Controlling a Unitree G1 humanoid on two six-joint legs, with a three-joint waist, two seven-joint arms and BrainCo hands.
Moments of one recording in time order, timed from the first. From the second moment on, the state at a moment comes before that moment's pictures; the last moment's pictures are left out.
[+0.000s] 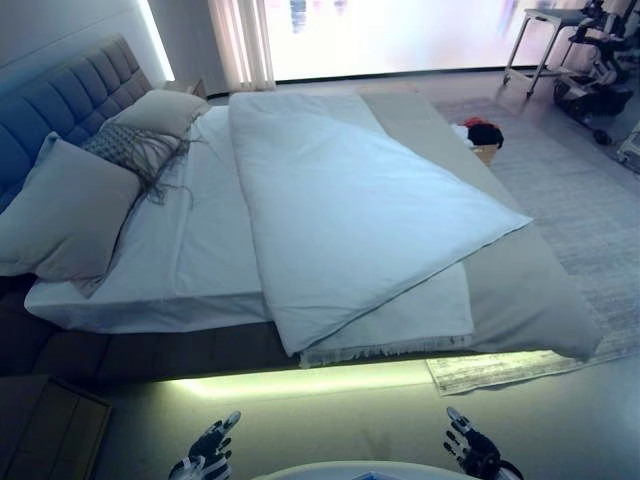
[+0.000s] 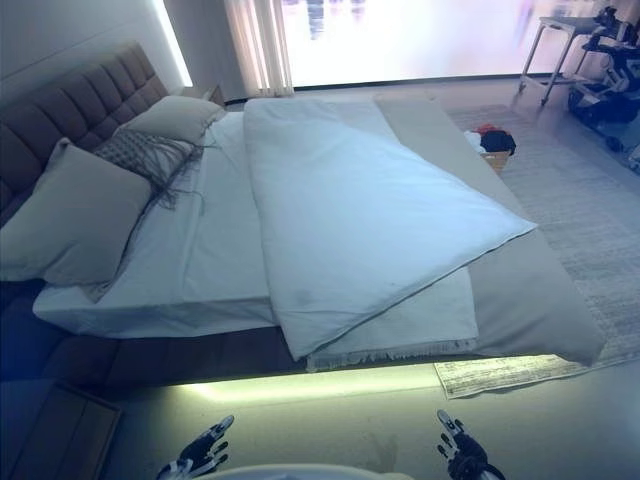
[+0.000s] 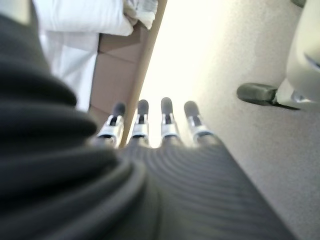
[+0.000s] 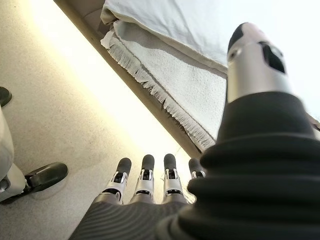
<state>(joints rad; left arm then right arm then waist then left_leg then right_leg) 0.02 0.22 -0.09 1.31 -0.62 -0.18 -0.19 0.03 -0.28 -0.01 1.30 0.80 -0.13 0.29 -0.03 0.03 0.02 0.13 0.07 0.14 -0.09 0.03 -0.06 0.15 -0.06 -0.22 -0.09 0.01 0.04</state>
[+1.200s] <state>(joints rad) 0.00 0.18 -0.07 1.37 -0.63 -0.15 -0.19 0.00 -0.21 0.03 1.34 0.79 -0.13 0.28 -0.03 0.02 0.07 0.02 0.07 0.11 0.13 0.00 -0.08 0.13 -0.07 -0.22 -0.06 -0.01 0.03</state>
